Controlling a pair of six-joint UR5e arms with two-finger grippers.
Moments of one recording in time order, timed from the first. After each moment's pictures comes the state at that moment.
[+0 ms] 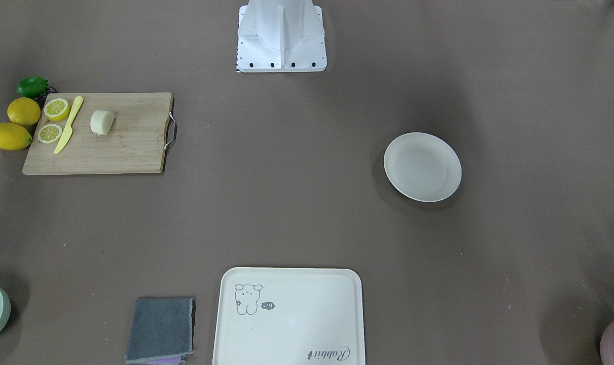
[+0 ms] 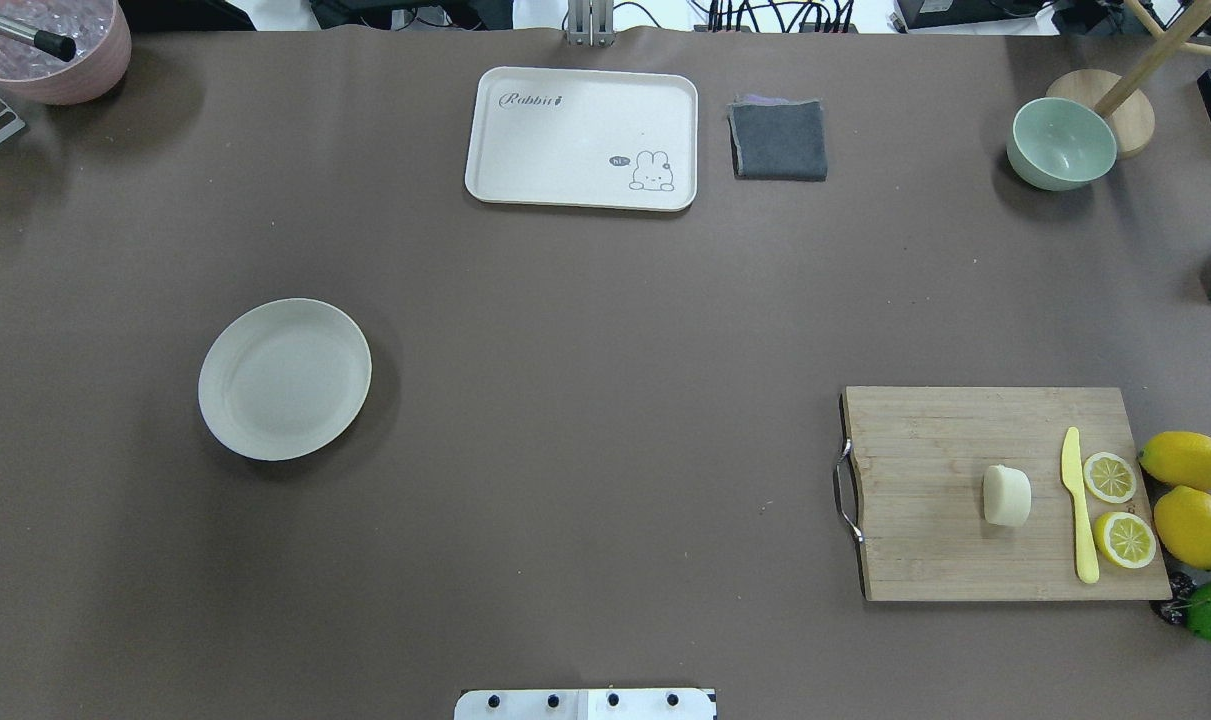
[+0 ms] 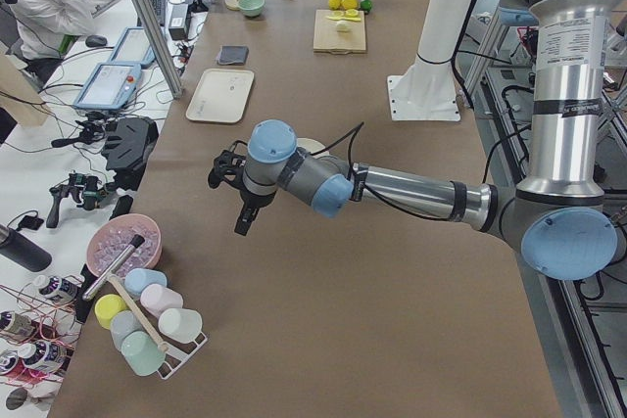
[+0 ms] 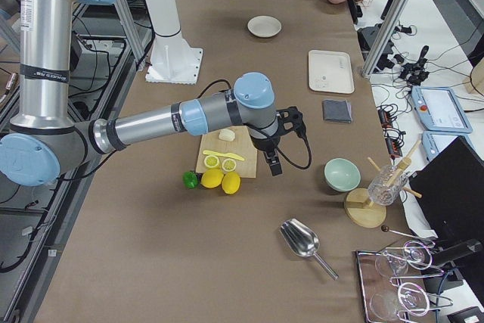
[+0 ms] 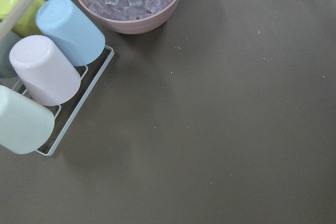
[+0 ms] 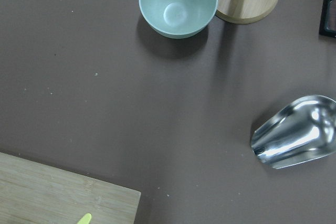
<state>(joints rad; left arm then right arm) -1.41 -1.57 -1.76 -1.96 -2.35 -0.26 1.47 -1.68 1.97 -1.50 2.35 0.10</state>
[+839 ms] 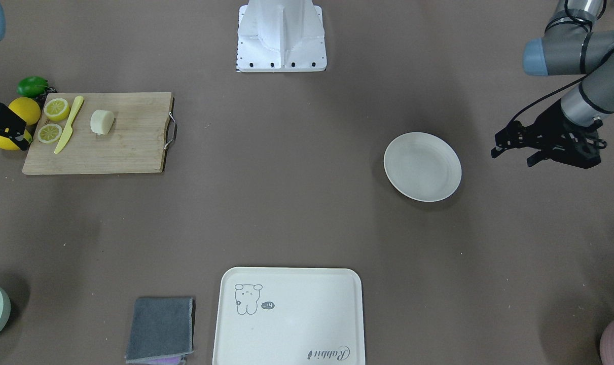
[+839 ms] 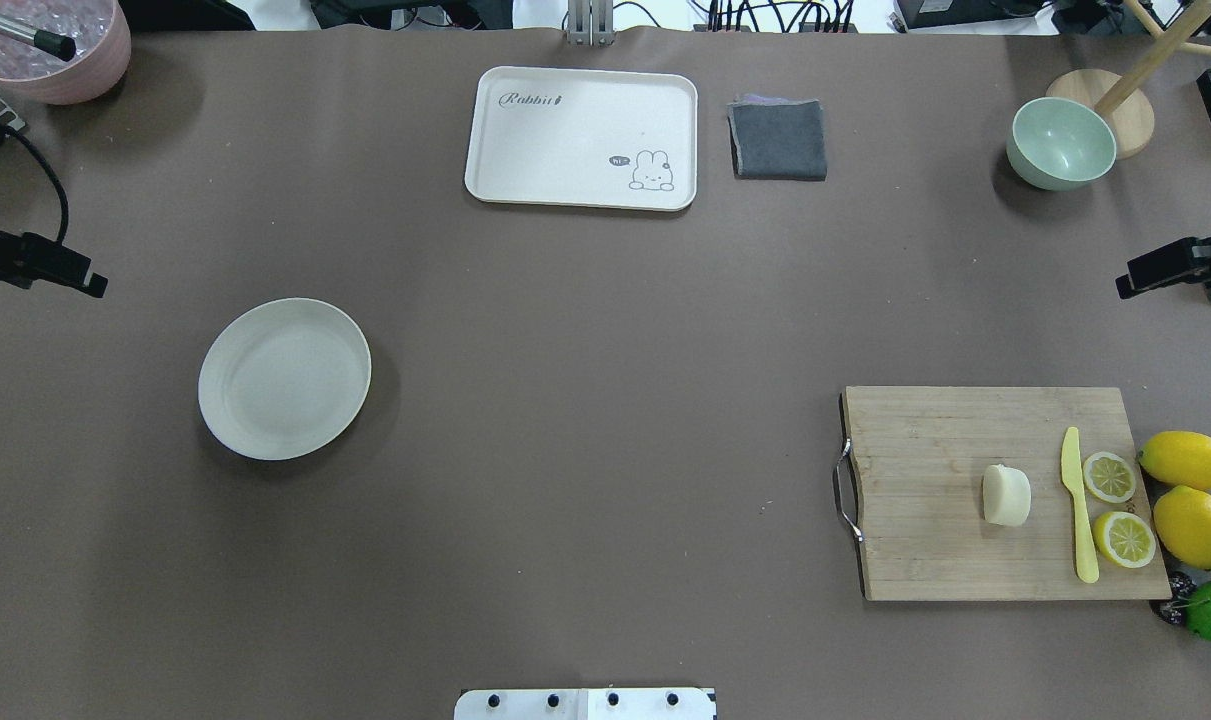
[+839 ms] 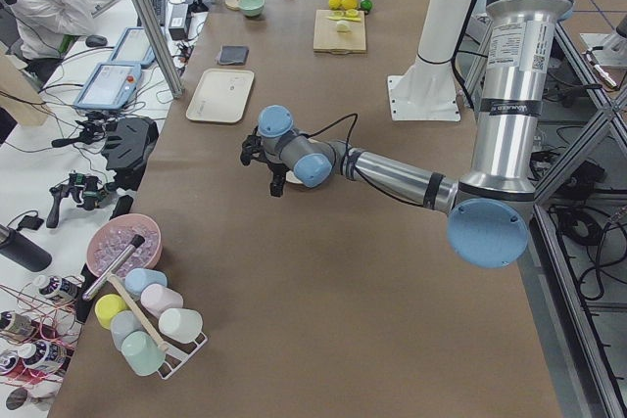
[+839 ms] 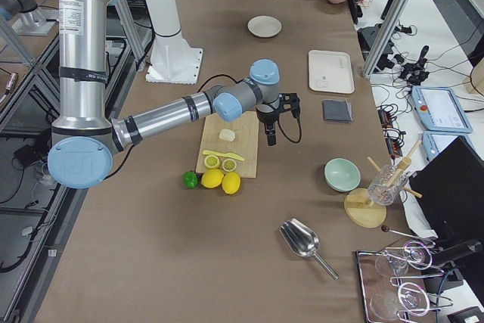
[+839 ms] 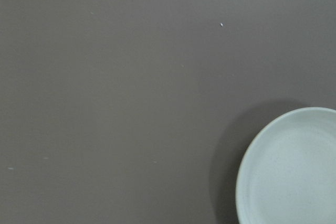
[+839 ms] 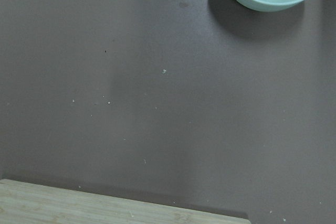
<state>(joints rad) -1.03 -1.65 -1.71 -2.05 -2.33 -0.68 1.11 -1.62 1.96 -1.33 2.20 0.58</state>
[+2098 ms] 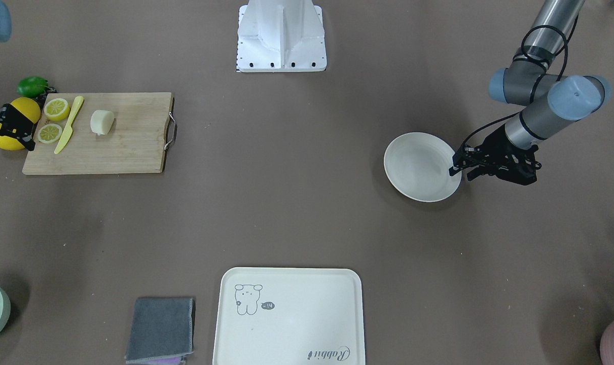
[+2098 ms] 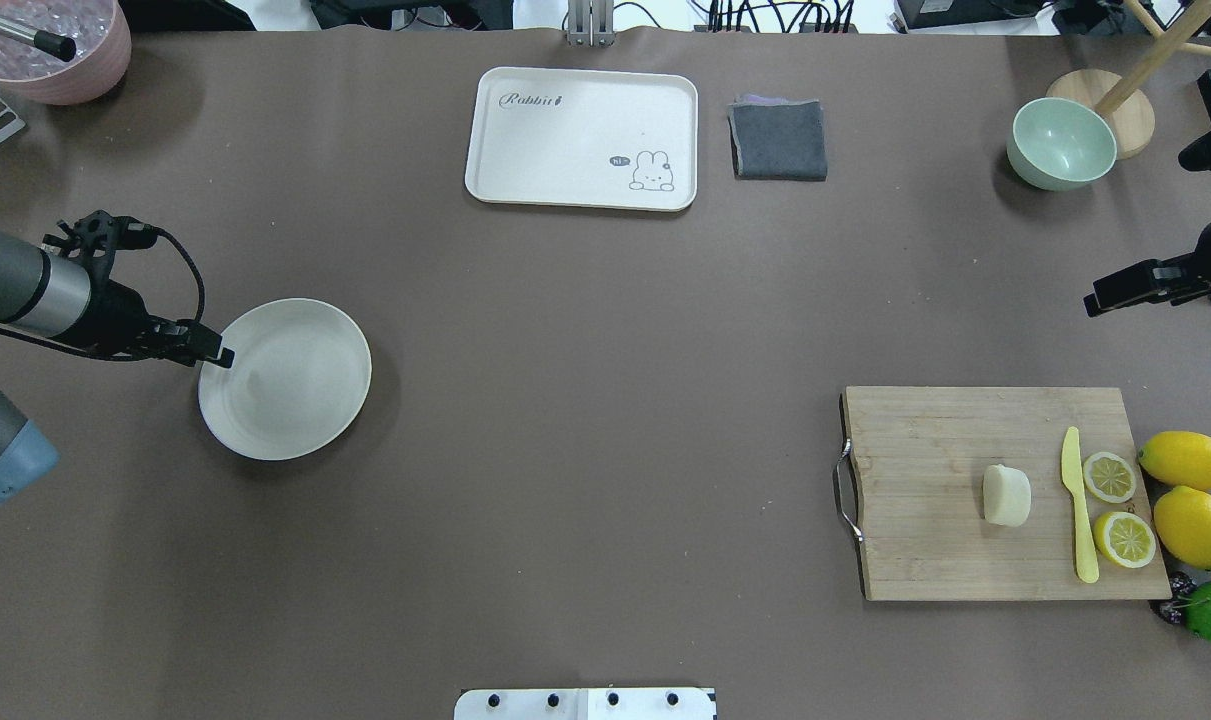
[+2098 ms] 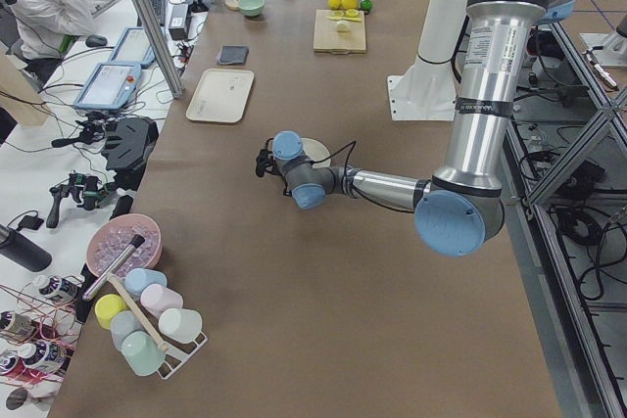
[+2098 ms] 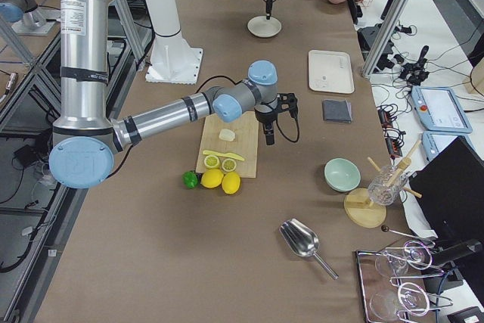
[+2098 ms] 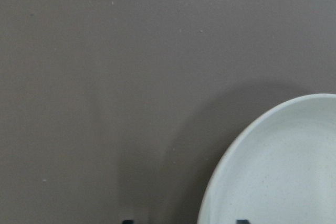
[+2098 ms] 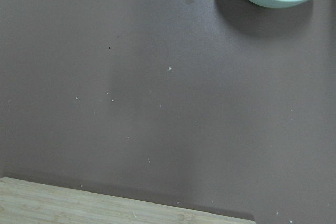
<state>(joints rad) -0.88 -1.71 -1.47 -2.46 -2.27 -0.95 1.10 -1.63 1.96 -1.31 2.19 0.59</state>
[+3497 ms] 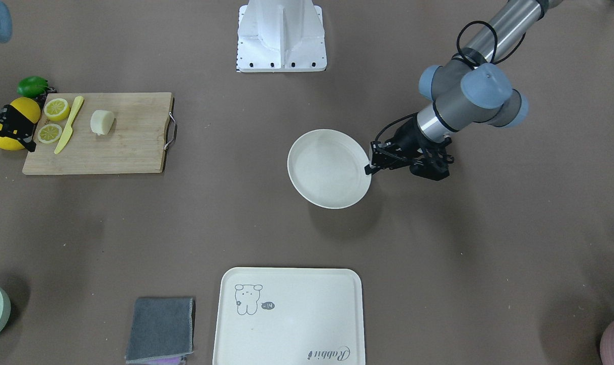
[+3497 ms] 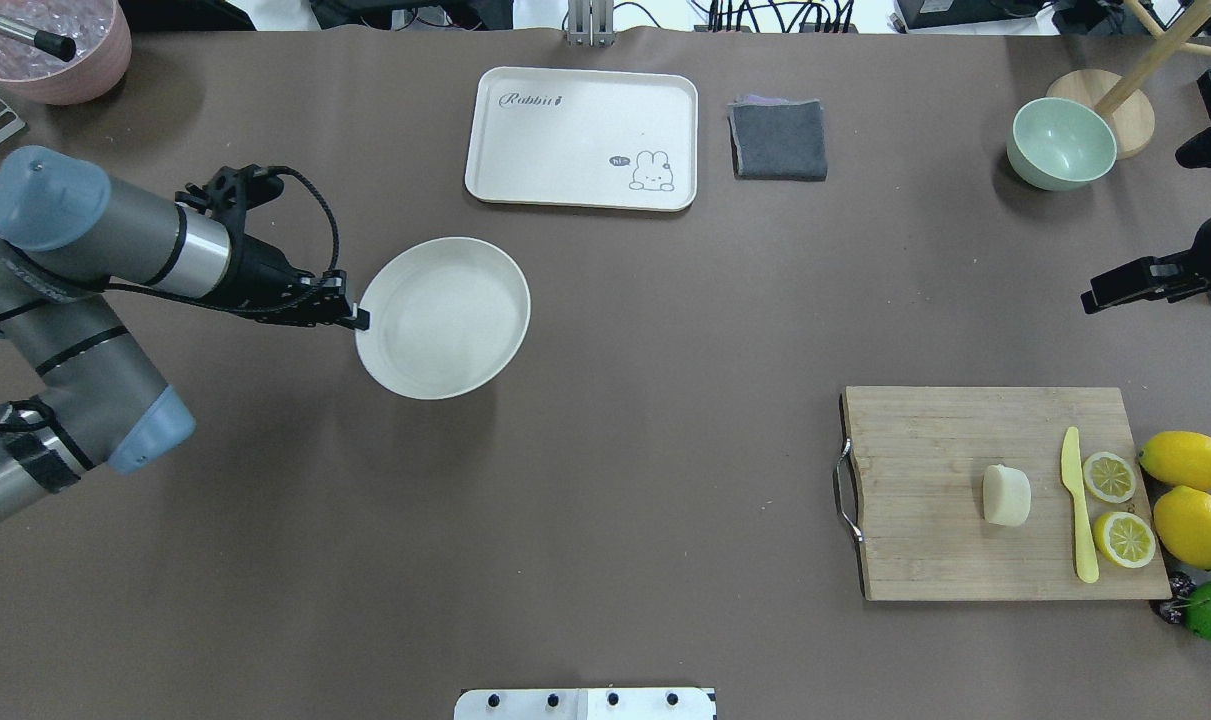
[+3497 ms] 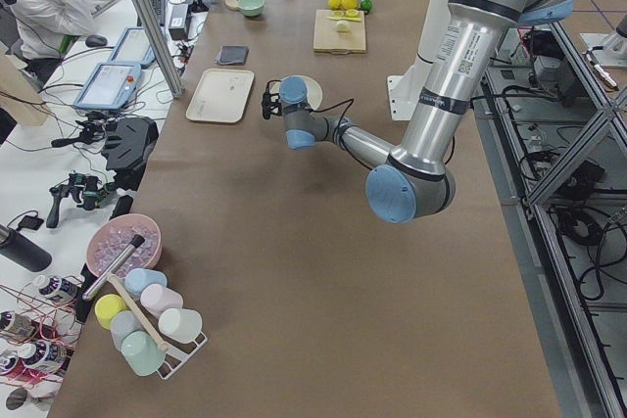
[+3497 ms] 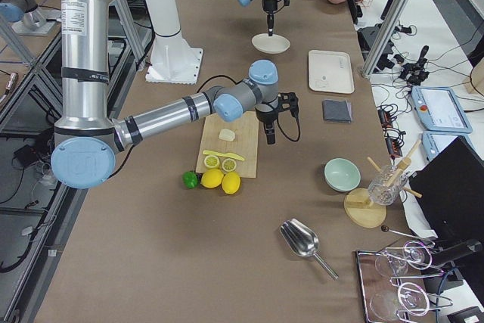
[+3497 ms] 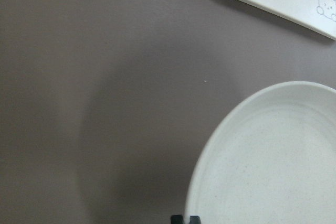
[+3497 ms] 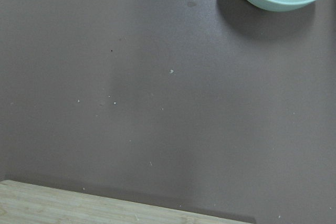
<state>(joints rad) -0.69 -1.99 -1.50 -2.51 -2.14 -1.41 1.10 -1.62 1.96 -1.31 2.19 0.59</state>
